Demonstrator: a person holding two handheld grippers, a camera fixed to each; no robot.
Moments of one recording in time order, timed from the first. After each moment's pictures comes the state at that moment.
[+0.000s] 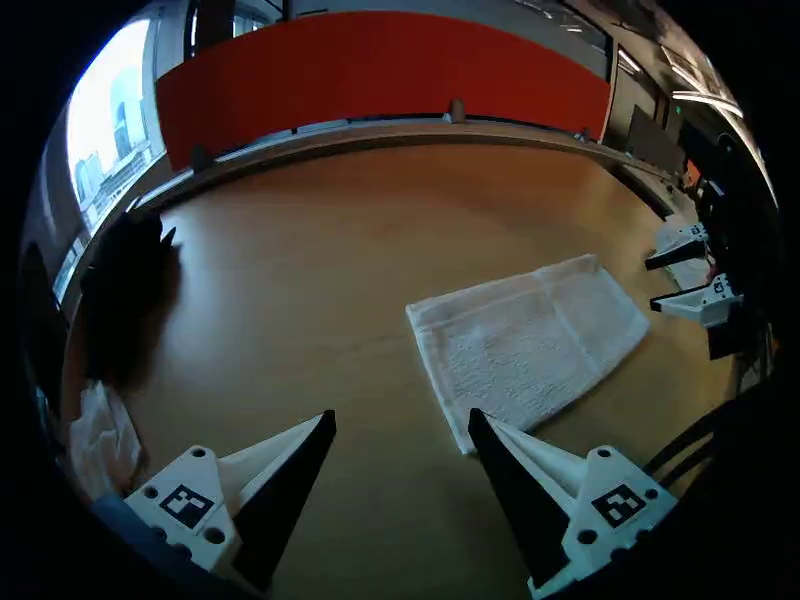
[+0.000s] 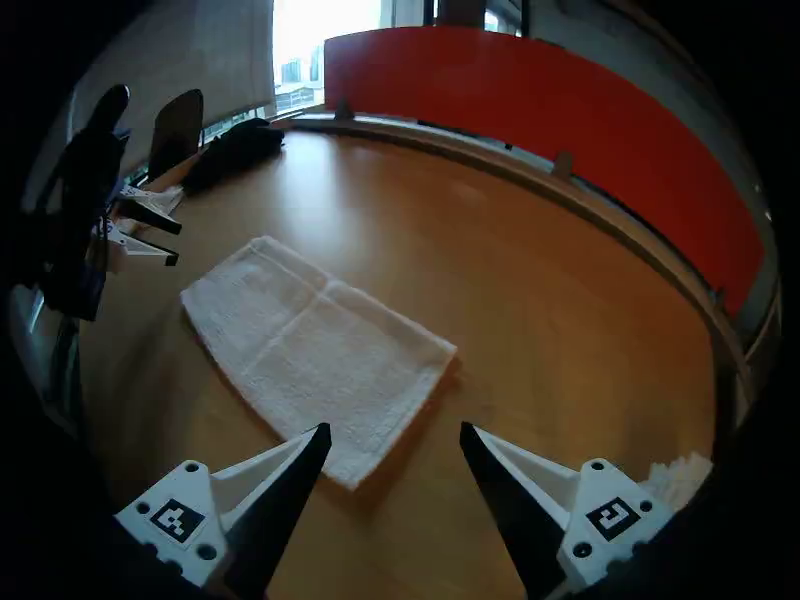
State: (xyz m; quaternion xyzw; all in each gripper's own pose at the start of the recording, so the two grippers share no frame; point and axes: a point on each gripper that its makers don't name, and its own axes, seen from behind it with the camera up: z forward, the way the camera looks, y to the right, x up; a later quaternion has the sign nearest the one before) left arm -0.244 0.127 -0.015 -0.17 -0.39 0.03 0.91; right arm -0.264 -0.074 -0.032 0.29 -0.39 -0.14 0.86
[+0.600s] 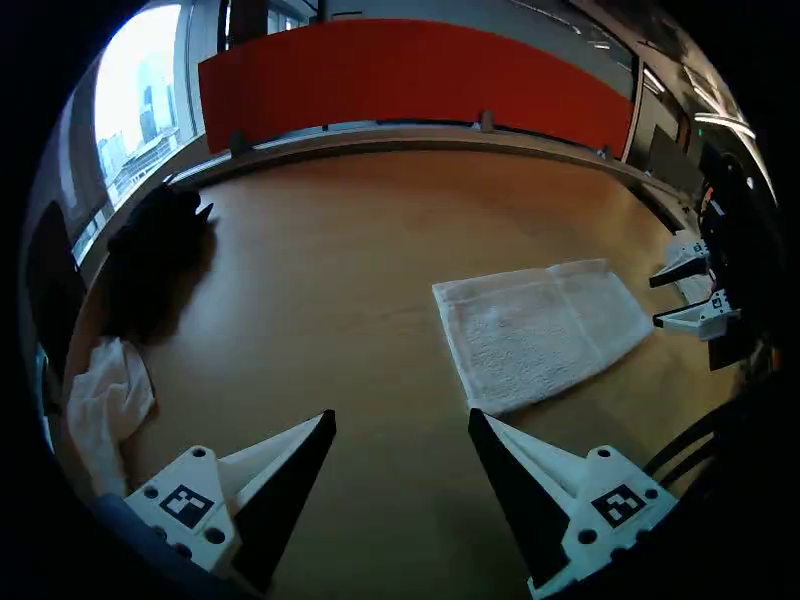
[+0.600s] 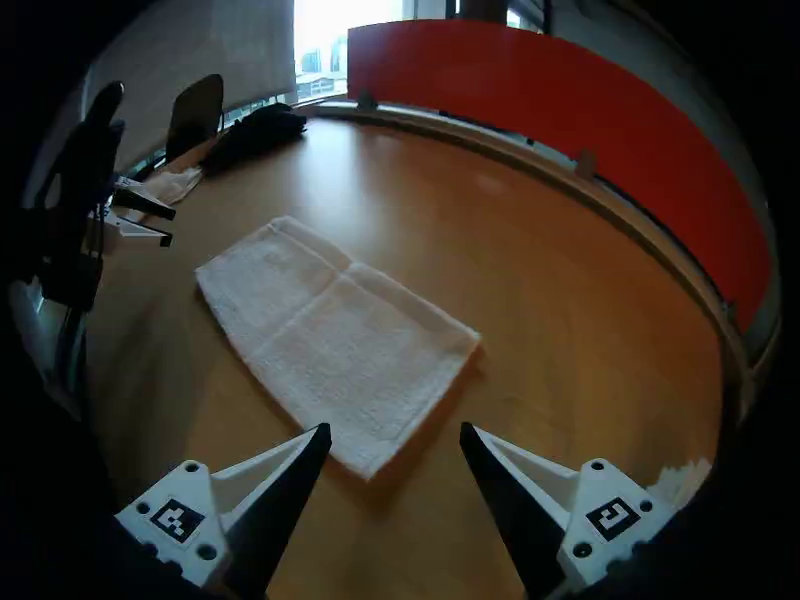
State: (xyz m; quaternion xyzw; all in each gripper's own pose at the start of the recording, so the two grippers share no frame) left arm -0.245 0.102 -0.050 -0.12 -0.38 0.00 0.92; right arm -0.276 -0.076 -0.046 0.32 -0.40 -0.16 0.84
